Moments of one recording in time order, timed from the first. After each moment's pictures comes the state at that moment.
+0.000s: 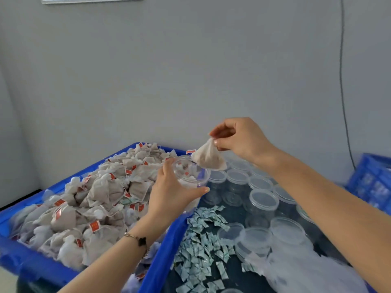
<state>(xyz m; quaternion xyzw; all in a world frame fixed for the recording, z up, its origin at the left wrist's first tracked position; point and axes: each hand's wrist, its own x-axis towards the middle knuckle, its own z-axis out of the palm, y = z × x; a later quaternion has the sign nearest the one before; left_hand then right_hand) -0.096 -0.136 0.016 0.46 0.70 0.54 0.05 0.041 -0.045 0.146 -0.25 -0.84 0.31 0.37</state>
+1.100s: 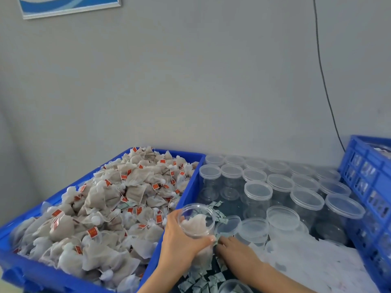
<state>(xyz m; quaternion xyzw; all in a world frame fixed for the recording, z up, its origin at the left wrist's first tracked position) -0.044 -0.168 -0.066 0.40 0.68 0.57 0.24 0.099 -0.045 -0.141 -0.27 -0.96 -0.01 -0.01</state>
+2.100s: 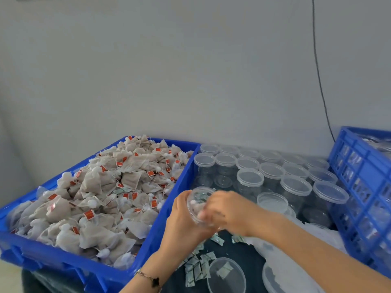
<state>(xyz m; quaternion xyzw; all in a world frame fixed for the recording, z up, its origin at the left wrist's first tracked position) -0.024 -0.170 -0.057 0.51 0.69 0.49 0.16 0.108 -0.090 0.012 -0.17 -0.98 0.09 0.06</state>
